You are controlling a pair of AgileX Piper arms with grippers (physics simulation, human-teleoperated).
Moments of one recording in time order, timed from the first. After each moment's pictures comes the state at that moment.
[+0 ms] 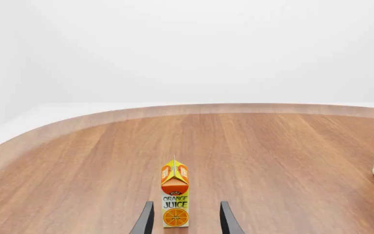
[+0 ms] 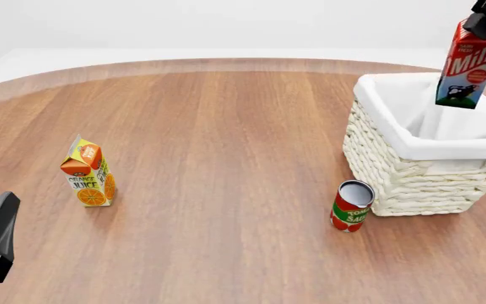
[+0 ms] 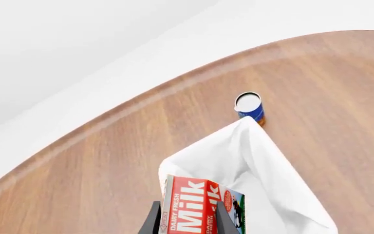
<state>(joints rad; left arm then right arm) 0.00 0.00 0.00 0.00 0.00 -0.12 1.23 -1.10 0.30 0.43</state>
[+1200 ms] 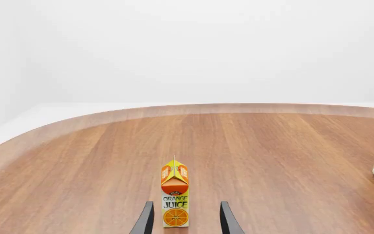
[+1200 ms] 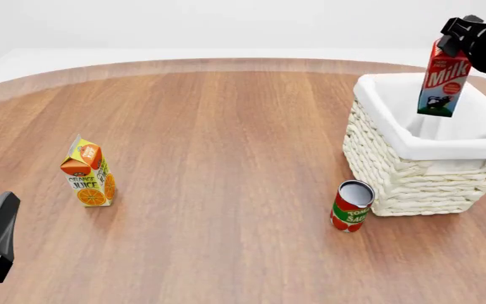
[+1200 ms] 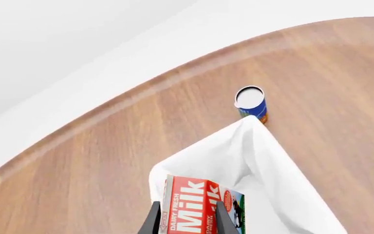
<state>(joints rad) 0.00 0.00 0.00 0.00 0.00 -0.12 1.40 -1.09 0.17 0.43</state>
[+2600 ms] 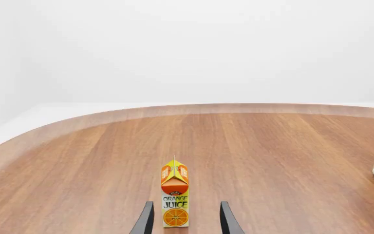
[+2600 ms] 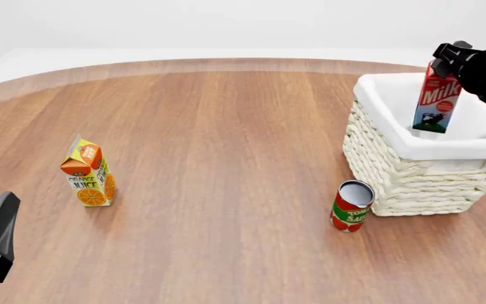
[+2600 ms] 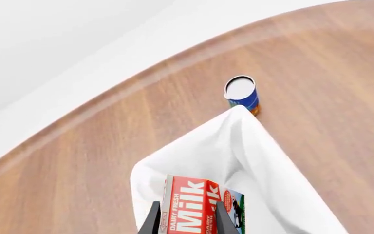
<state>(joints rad) 0.00 0.00 0.00 0.00 0.00 -0.14 1.46 -1.01 0.06 0.43</state>
